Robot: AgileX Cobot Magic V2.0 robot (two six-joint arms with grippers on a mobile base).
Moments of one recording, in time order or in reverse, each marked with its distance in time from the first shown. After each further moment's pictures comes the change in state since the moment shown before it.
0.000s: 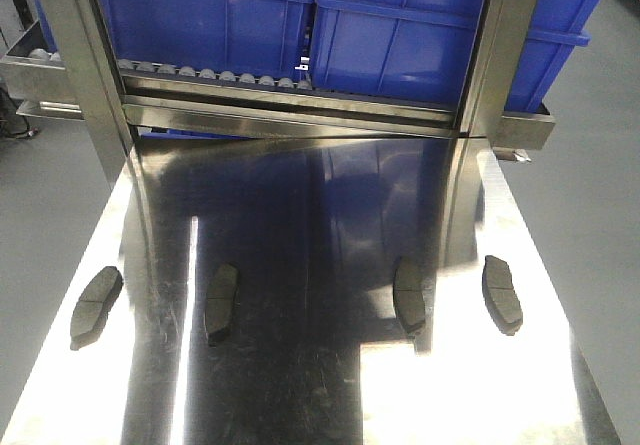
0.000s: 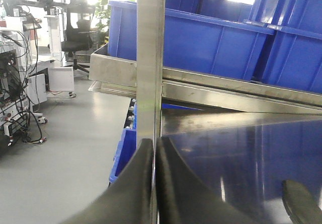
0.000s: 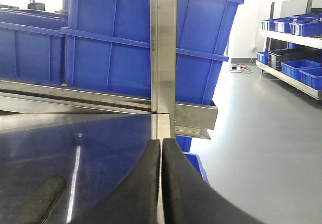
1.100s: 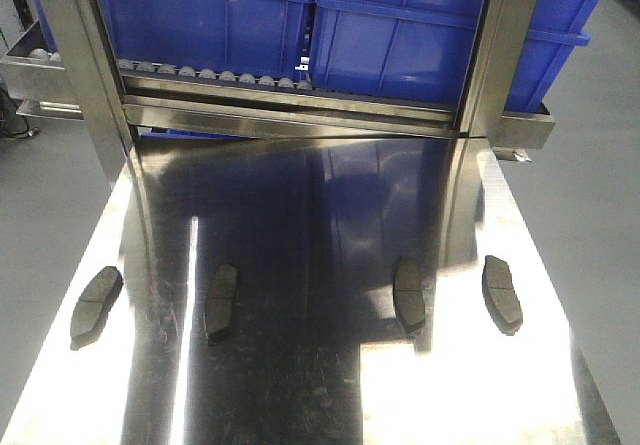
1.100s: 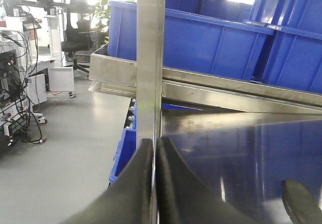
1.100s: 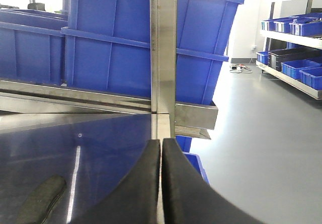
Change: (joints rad) left arm 0.000 0.000 0.000 0.000 0.000 0.000; right arm 0.000 0.000 0.000 0.000 0.000 0.000
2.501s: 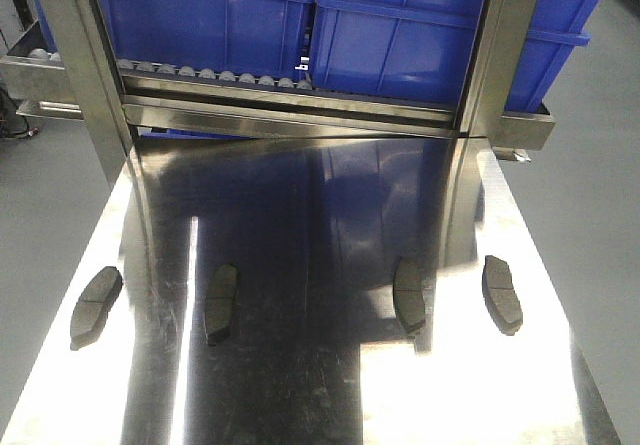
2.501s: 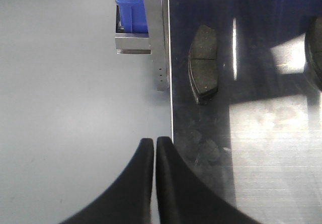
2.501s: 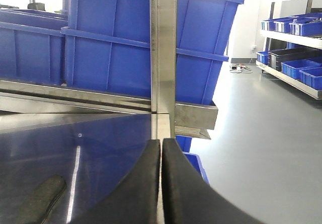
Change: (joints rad) left arm 0.000 0.654 -0.546 -0.009 0.689 0.127; right arm 0.000 0.000 0.000 0.000 0.000 0.000
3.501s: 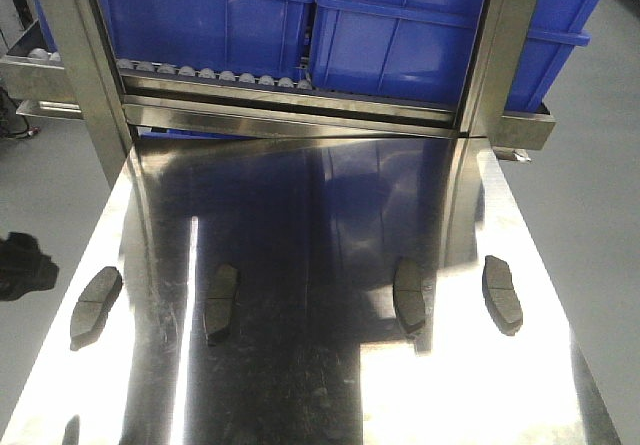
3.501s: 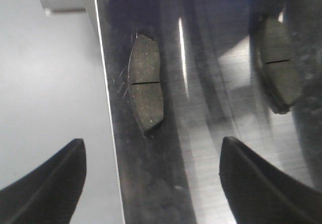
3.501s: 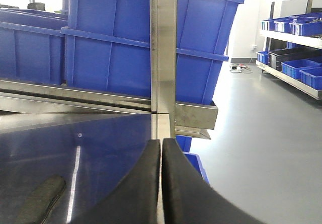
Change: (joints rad) left arm -0.019 0.636 -0.396 -0.243 0.105 0.229; right arm 0.000 0.000 0.000 0.000 0.000 0.000
